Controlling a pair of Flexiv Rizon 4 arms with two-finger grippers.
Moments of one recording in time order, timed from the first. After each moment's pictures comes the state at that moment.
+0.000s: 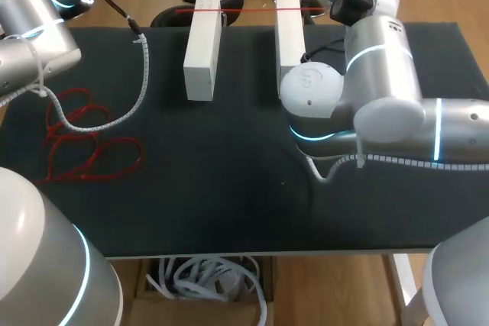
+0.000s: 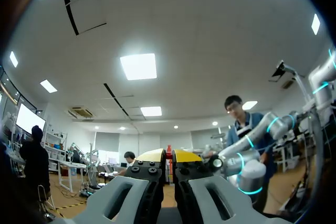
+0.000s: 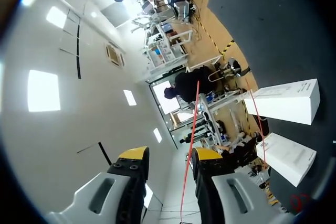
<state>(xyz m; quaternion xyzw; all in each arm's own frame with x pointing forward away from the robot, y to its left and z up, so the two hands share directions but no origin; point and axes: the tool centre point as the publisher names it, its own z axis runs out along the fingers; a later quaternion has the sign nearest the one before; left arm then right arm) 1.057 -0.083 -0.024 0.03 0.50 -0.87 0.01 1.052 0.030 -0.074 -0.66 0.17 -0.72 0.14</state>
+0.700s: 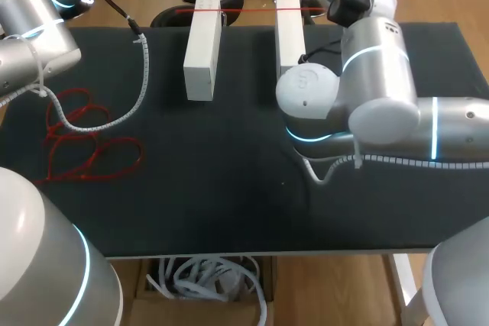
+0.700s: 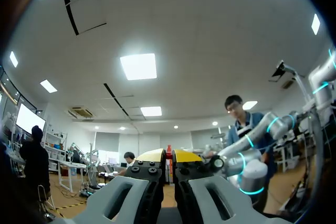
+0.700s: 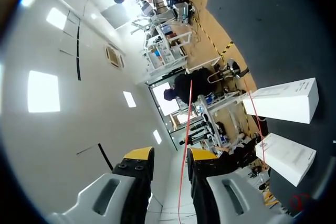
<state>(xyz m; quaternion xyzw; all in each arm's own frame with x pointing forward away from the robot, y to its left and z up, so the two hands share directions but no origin) 1.057 -0.083 -0.024 0.03 0.50 -0.87 0.01 1.050 0.032 -0.077 -0.66 0.17 -0.72 0.13</state>
